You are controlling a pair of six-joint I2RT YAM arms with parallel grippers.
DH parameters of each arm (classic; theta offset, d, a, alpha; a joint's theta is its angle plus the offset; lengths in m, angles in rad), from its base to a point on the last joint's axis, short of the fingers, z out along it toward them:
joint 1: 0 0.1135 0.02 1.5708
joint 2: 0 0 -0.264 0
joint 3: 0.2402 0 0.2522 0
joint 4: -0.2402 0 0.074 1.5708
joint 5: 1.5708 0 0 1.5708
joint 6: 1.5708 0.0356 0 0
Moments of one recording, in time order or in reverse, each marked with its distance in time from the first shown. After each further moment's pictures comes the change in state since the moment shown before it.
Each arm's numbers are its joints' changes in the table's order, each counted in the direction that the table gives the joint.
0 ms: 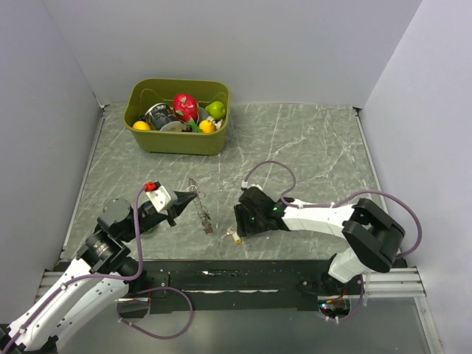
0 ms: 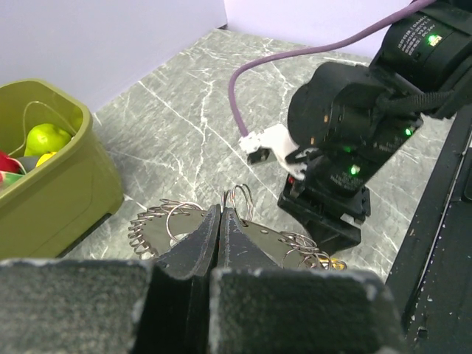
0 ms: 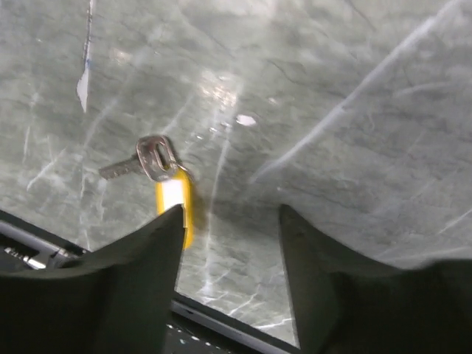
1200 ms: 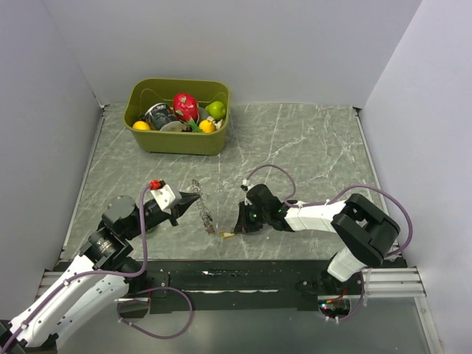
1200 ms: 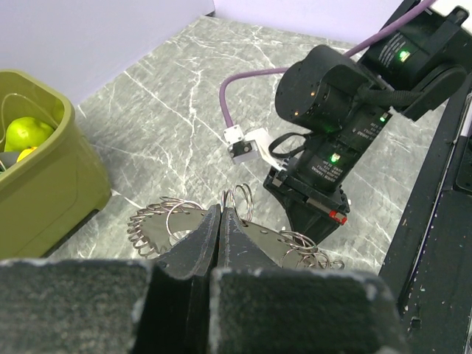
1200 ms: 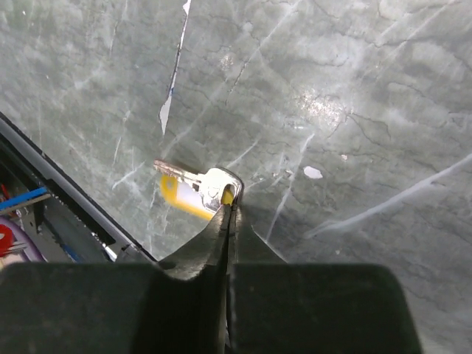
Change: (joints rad) left arm 0.000 -0.038 0.000 0.002 0.030 0.000; right arm -0.107 -0.044 -0.143 0.395 -0.298 0.034
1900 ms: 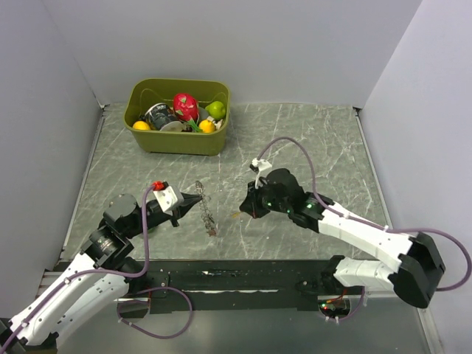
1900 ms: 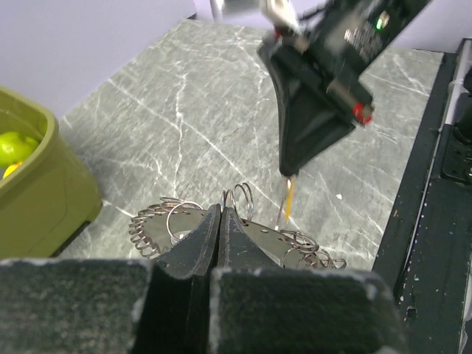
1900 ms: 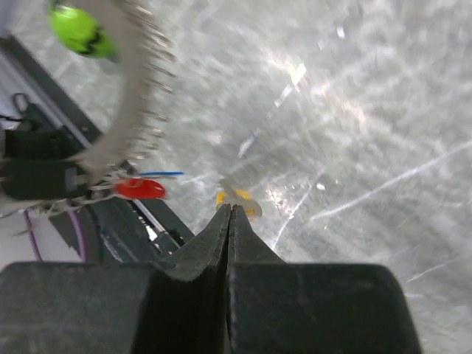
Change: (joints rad) left arm 0.000 -0.019 0.009 -0.002 0.055 0.027; right arm -0.007 0.418 0.145 -0.300 0.089 -0.247
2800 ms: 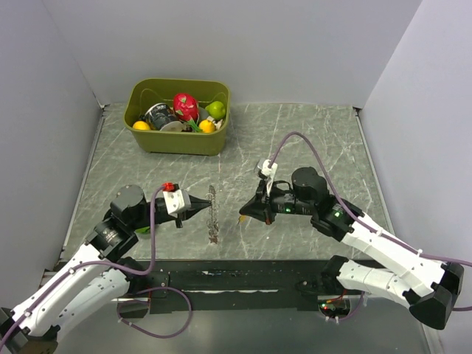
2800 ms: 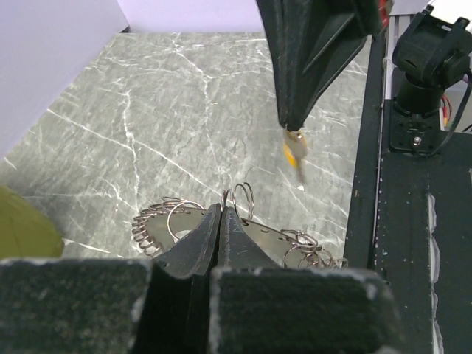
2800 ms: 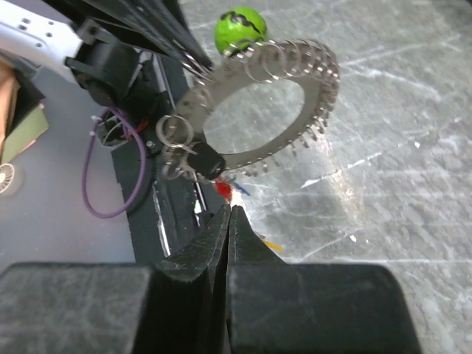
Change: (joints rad) left arm 0.000 -0.098 0.051 -0.001 0.218 0.073; right arm -0.003 0.233 0.058 -0.041 -0.320 -0.298
